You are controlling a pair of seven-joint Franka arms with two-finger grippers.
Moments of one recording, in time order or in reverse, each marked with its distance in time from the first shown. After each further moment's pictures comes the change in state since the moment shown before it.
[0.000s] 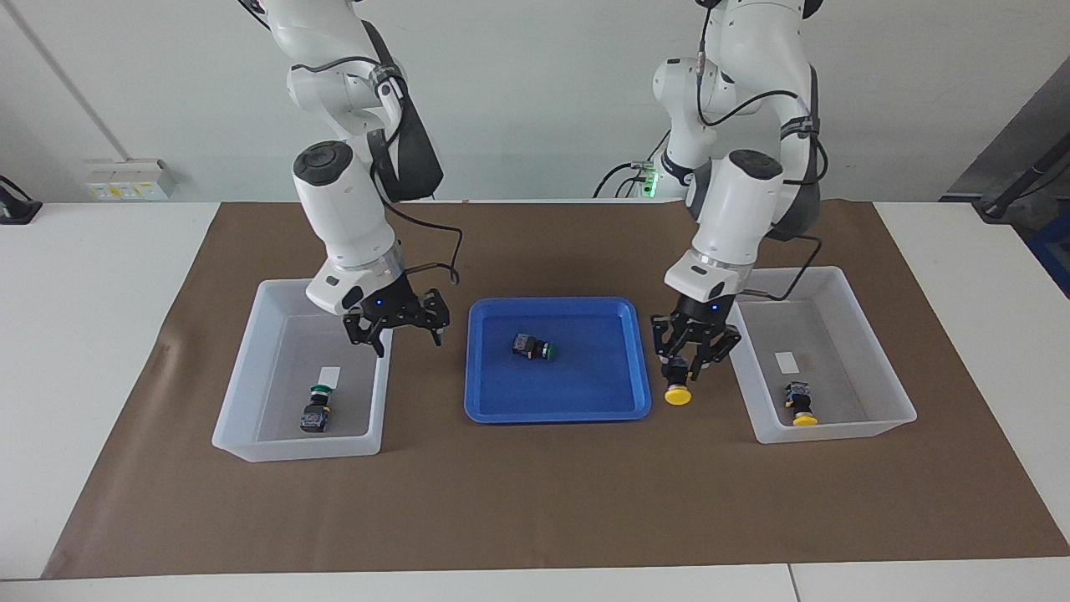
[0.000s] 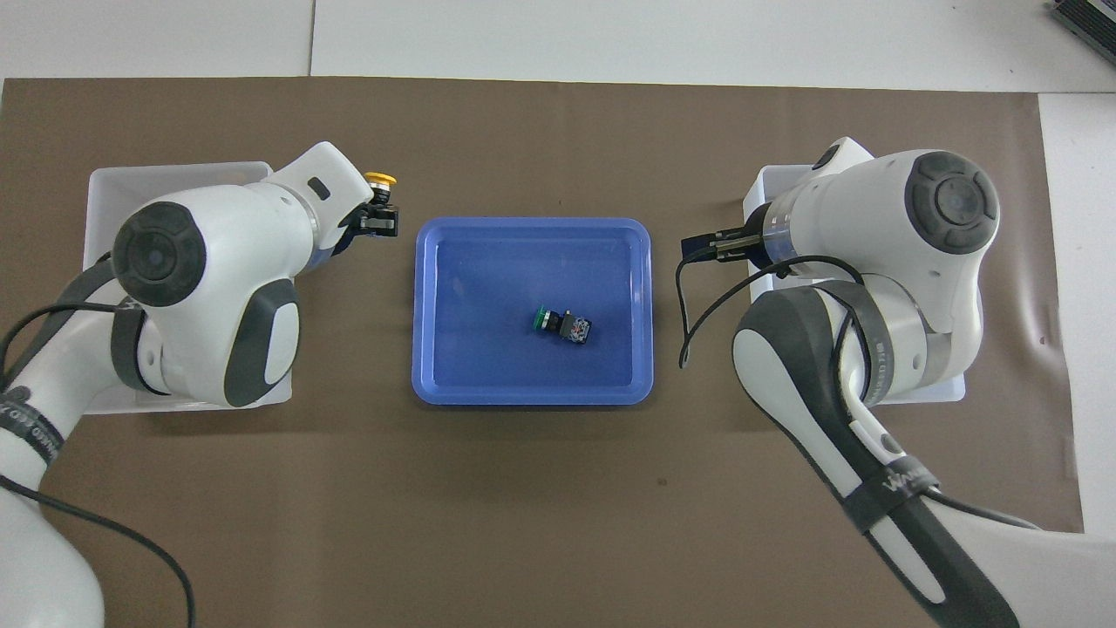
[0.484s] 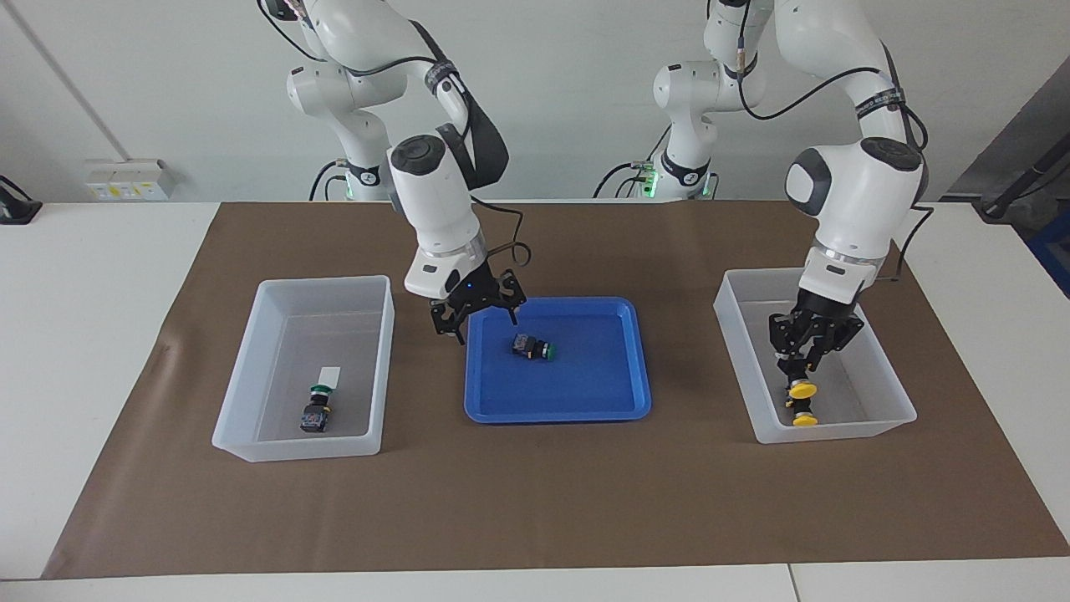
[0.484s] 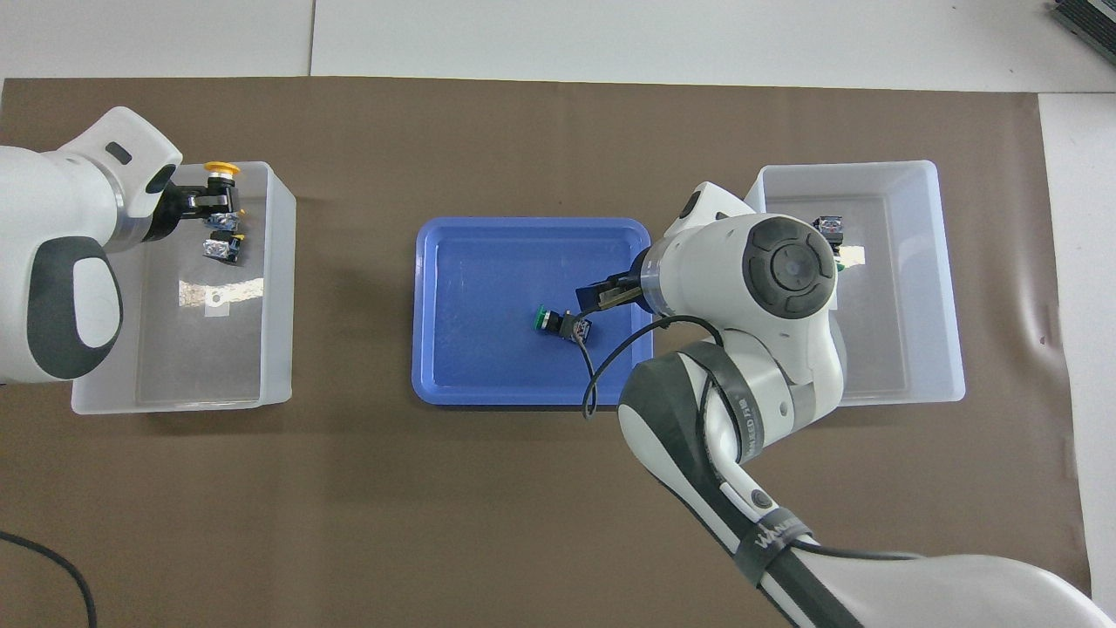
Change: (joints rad) left arm 0.243 -0.012 0.002 0.027 0.000 -0.117 0.127; right arm 0.165 0.051 0.007 -0.052 0.003 0.138 -0.009
